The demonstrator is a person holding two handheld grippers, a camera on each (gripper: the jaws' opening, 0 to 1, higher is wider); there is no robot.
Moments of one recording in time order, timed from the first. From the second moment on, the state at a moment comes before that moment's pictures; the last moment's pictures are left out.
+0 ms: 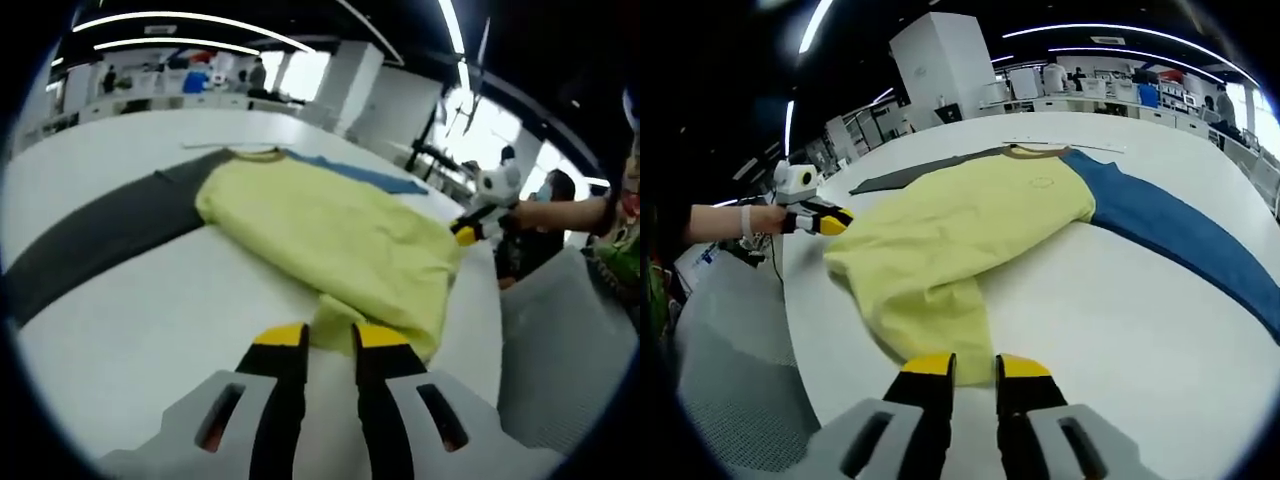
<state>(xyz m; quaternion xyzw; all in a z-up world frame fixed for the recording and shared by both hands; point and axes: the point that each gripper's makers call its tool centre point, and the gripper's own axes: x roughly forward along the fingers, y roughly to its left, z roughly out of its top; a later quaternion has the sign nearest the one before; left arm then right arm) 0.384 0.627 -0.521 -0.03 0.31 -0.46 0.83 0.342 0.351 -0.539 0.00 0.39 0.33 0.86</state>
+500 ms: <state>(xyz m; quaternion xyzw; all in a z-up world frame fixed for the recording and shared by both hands) 0.384 0.630 -0.520 -0.03 0.31 -0.45 0.84 0.342 0.349 -0.541 0.01 0.39 0.32 0.86</state>
